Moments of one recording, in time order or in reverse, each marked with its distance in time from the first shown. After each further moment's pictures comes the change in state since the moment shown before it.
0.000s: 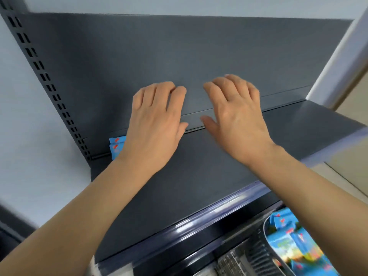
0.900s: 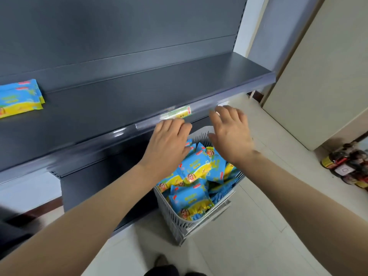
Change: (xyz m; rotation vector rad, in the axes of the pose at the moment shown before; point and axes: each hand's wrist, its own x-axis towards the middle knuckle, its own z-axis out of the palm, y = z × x) left_hand -0.070 0.387 0.080 -0.196 -0.362 0.176; right_hand -0.292 0.301 0.005 -0.083 -0.368 0.115
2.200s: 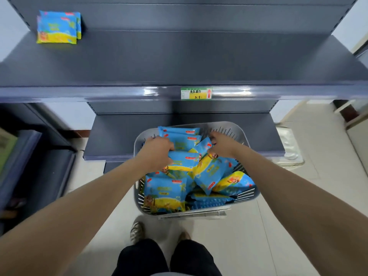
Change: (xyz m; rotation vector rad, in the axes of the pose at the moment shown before) left_hand -0.002 0.023 0.144 -0.096 -0.643 -0.676; right_hand 0.082 0.063 0.215 0.704 -0.905 -0.231
